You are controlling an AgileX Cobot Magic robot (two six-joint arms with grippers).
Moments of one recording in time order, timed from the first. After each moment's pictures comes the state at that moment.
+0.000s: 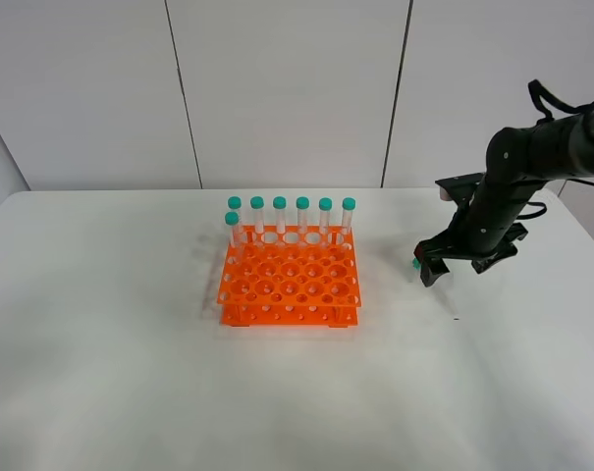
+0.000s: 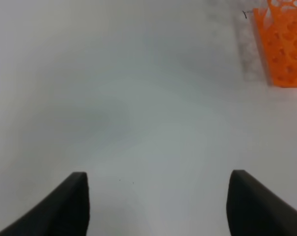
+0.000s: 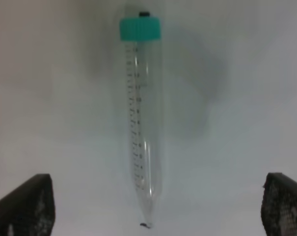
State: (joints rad) left arm -0.02 0.00 -0.49 0.03 1.06 -0.02; right arm 0.12 2.01 -1.29 0.03 0.75 -0.11
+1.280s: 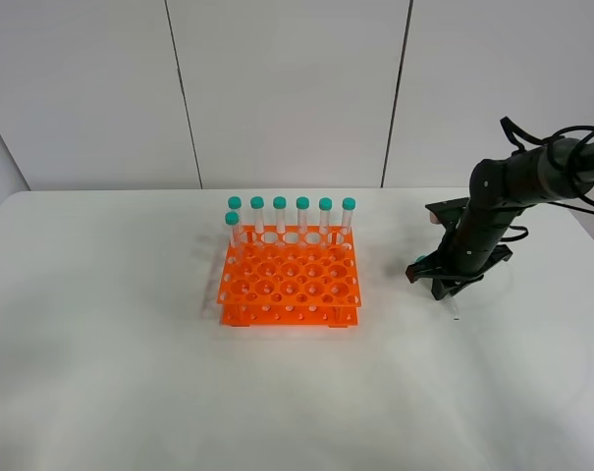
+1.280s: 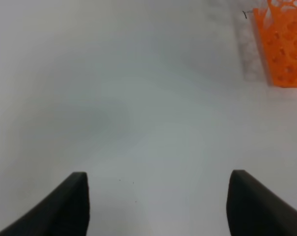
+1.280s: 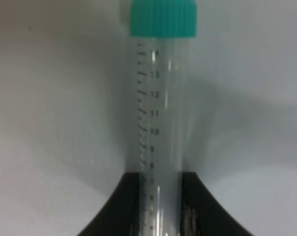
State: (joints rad) left arm -0.02 0.00 -0.49 0.03 1.06 -0.02; right arm 0.12 2.12 -1.29 0.04 0.69 -0.12
